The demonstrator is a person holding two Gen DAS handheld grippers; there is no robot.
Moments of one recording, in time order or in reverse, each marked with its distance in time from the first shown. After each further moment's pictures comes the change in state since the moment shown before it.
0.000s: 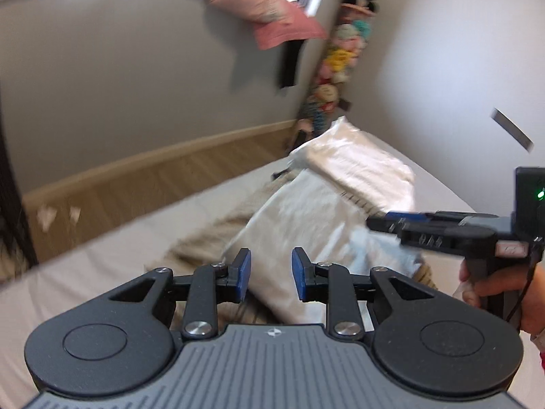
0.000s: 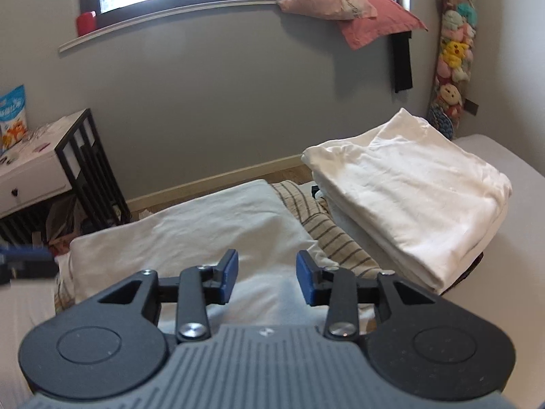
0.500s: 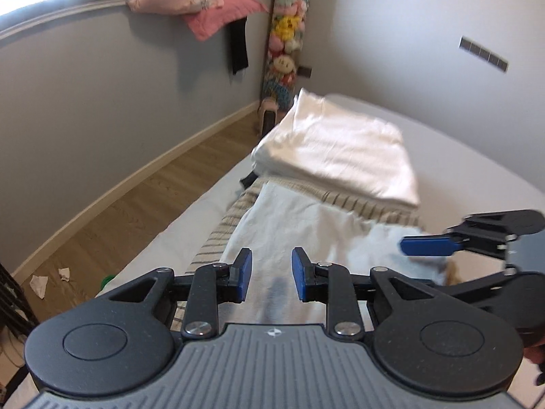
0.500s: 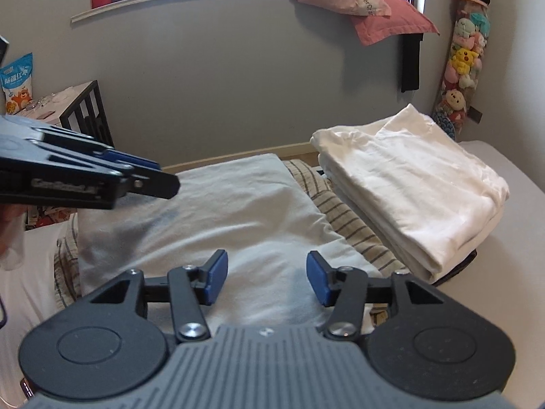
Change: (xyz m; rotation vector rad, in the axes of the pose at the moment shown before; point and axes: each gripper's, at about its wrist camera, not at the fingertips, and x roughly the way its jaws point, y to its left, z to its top) left arm 0.106 -0.034 0.031 0.246 0.124 -0.017; right arm 0.002 0.009 -0.016 -0.063 0.055 -0.007
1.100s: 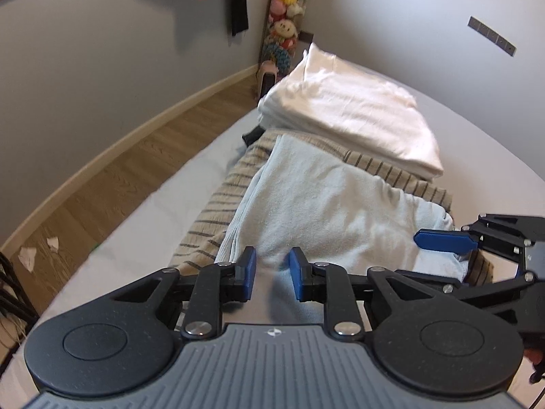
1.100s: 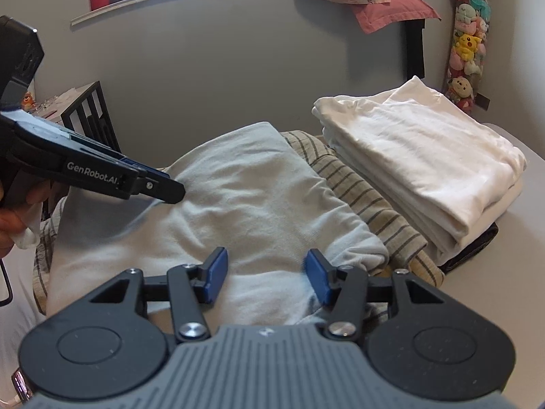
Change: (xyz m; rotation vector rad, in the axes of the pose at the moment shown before) left arm 0.021 0.018 -0.015 -0.009 0.075 -0.024; right arm 0.020 -0.009 -0.031 0.034 -0.029 0.036
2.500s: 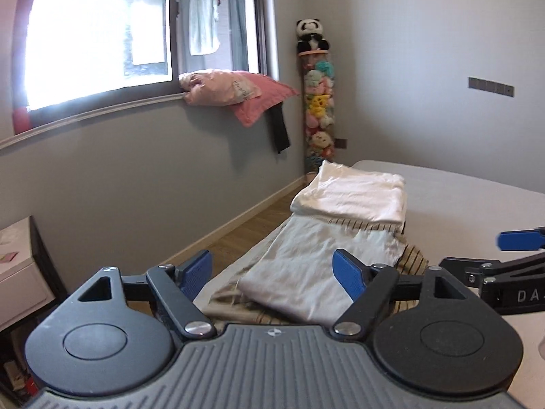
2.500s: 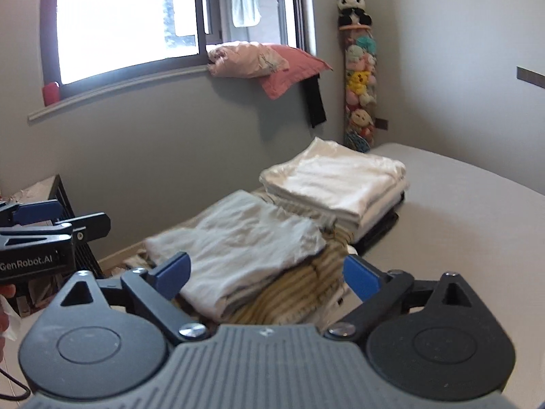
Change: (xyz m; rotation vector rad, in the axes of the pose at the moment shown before) left arm -0.202 -0.079 -0.101 0.060 -0.400 0.254; right arm -0.196 0.111 -0.047 0.251 -0.221 -0.305
